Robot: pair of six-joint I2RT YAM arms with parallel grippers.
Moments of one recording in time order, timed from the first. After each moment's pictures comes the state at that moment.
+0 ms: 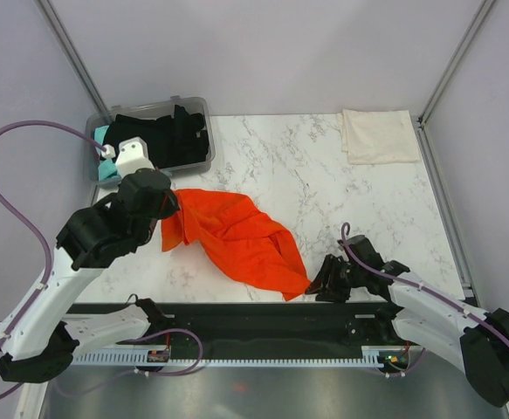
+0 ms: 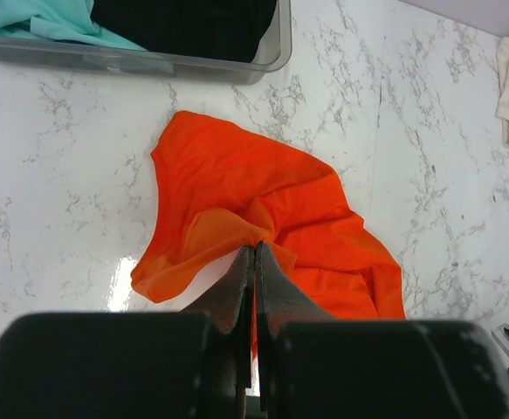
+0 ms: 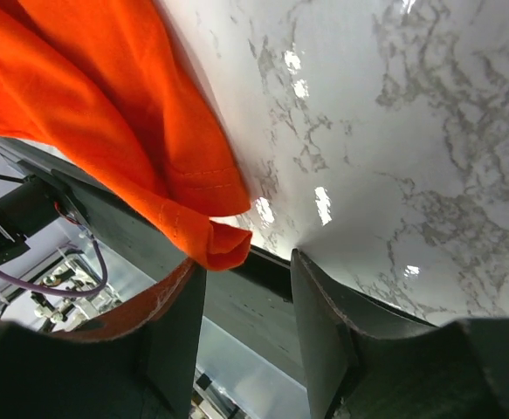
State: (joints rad) left arm -0.78 0.98 1.47 -1.13 -0.74 -0.74; right arm 0.54 0.92 0.26 -0.36 -0.46 0.98
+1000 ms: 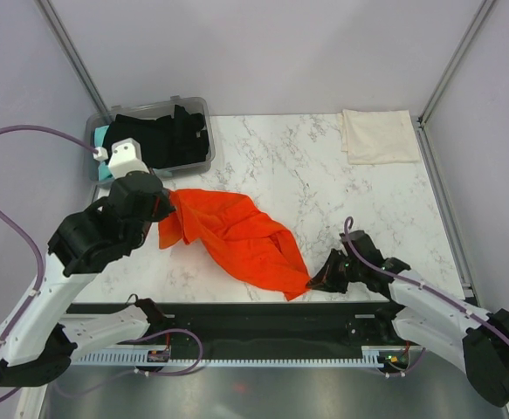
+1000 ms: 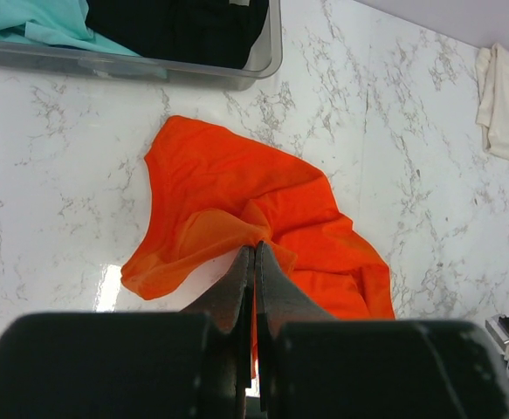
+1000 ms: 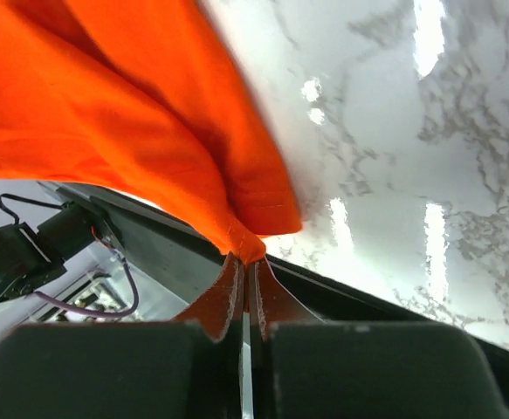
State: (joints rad) left arm -0.78 0.95 1.47 -1.12 -0.72 -0.74; right arm 0.55 0.91 0.26 -0.28 -0.42 1.09
